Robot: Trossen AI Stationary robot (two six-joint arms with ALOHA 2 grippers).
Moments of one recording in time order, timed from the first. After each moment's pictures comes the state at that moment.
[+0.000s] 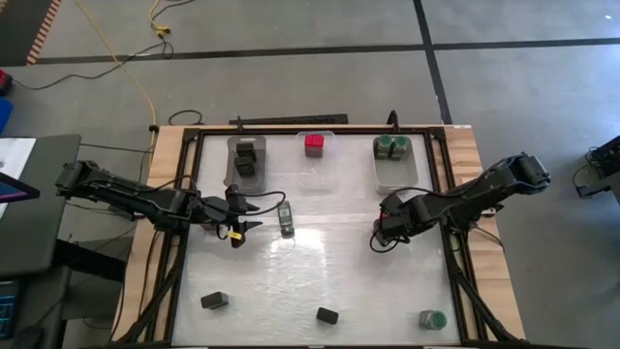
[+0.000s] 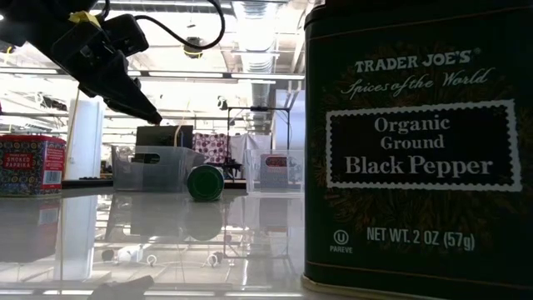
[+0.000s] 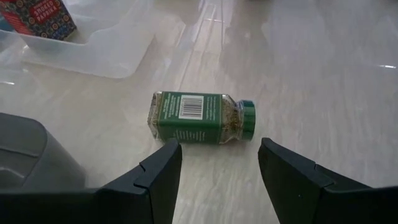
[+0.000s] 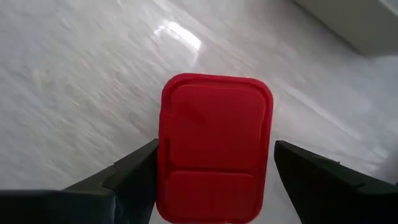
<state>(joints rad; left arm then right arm) -0.18 0.89 0.45 -0.15 -0.34 -0.27 0.28 1.34 0.82 -1.00 0.27 1.21</state>
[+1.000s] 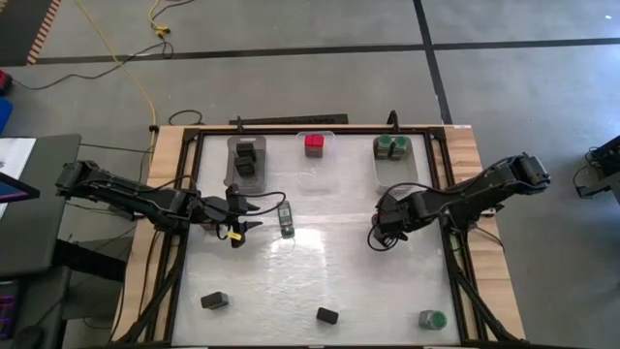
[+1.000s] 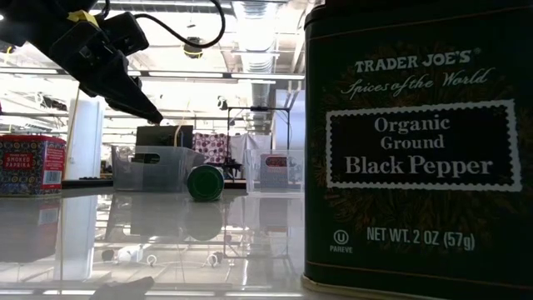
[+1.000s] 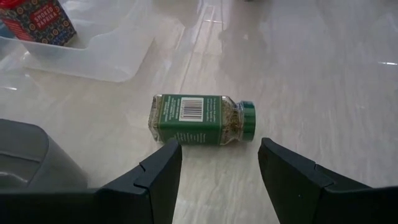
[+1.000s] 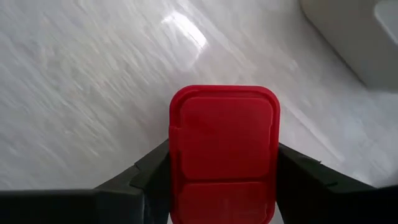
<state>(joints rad) -0.18 0.89 0.45 -0.14 -0.34 -0.25 0.23 1.34 0.83 -0.98 0.24 1.00</state>
